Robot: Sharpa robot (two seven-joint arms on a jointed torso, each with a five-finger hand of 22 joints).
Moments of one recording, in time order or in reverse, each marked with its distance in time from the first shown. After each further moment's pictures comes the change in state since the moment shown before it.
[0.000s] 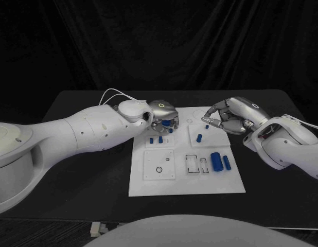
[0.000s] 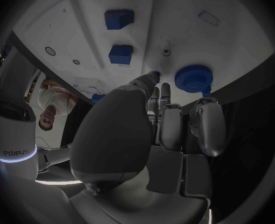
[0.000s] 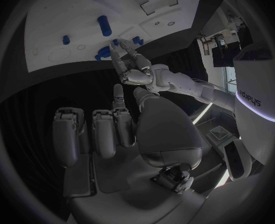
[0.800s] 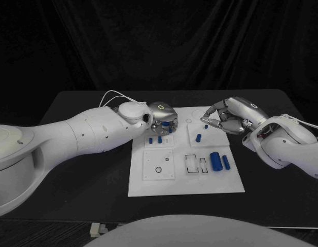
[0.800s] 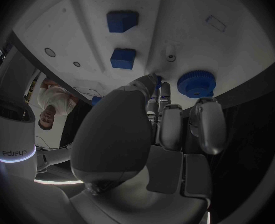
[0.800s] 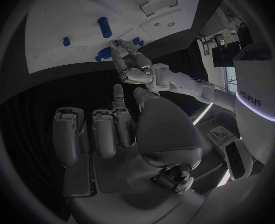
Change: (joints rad) left arm -0.011 0.009 0.000 -0.011 0.000 0.016 -0.002; left_hand -0.011 0.011 0.009 -0.015 0.016 0.034 0.023 0.022 0.017 0.014 -0.007 0.012 0.027 -0.003 0.003 0.004 0.004 0.000 -0.004 0.004 -0.015 0.000; right arm 0.000 0.001 0.000 -0.002 0.000 0.009 -0.005; right_hand 0.000 0.000 0.000 0.000 0.000 0.000 0.000 0.000 0.000 0.000 0.000 -0.004 0.000 0.000 0.000 -0.004 0.000 0.000 0.000 0.000 -0.004 0.000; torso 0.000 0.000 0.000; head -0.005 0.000
